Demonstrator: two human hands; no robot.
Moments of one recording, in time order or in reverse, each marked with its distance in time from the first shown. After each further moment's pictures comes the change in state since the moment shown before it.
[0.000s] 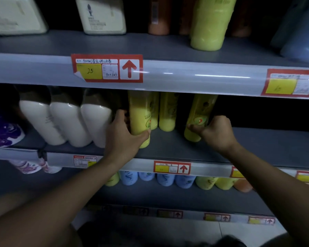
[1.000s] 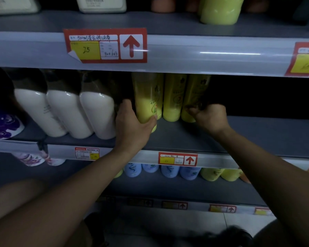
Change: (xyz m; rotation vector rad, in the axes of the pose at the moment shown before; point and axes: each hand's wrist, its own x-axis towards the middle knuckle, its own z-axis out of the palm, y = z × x) left_hand 0.005 -0.008 0.024 0.070 0.063 0.013; right_hand 0.023 0.001 0.043 0.172 -0.001 -0.027
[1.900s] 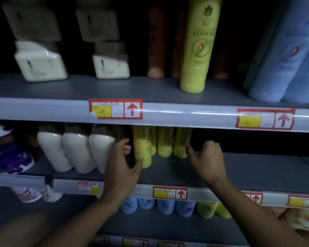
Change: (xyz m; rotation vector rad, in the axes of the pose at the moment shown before) left_hand -0.027 0.012 -0.040 -0.075 0.023 0.093; right_hand -0.042 -0.023 -0.036 -0.369 0.209 -0.070
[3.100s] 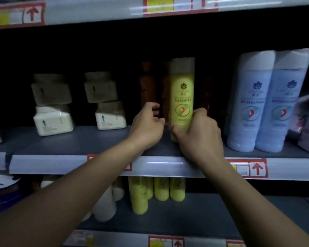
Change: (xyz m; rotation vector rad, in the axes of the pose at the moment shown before) left_hand 0.159 0.214 0.003 -0.085 -0.159 0.086; right_hand 0.075 -0.149 -0.143 0.070 0.107 -0.023
